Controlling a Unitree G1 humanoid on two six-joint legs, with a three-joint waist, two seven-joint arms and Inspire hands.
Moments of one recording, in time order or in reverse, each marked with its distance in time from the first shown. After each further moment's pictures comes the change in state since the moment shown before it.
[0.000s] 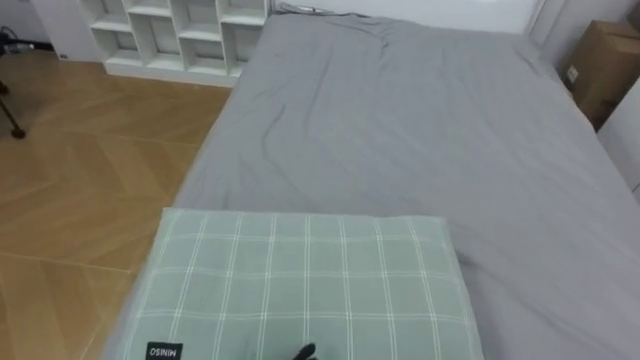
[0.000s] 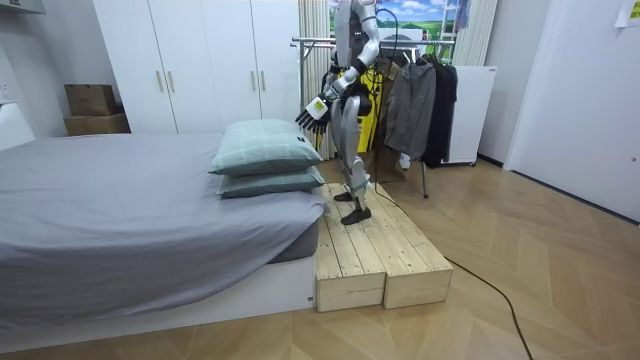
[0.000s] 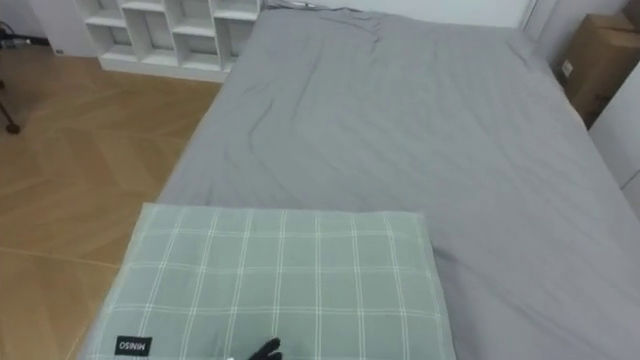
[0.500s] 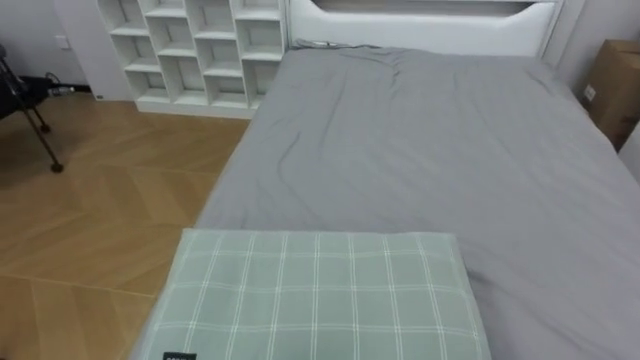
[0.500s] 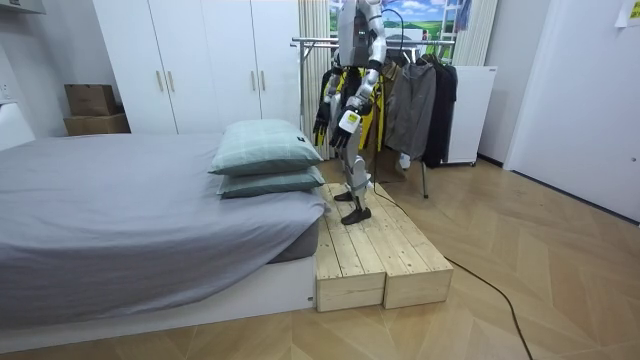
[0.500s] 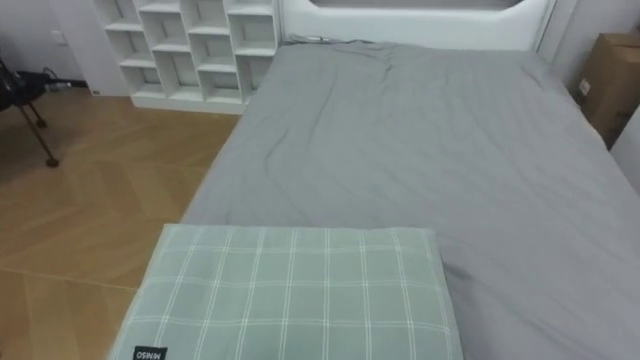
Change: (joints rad) left arm 0.081 -0.049 0.236 0.420 -0.098 -0.057 0.118; right arm 0.053 0.003 -0.081 0.002 0.028 -0.007 -0.033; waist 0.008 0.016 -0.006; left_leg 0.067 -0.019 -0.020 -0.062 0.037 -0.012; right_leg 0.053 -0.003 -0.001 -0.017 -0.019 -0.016
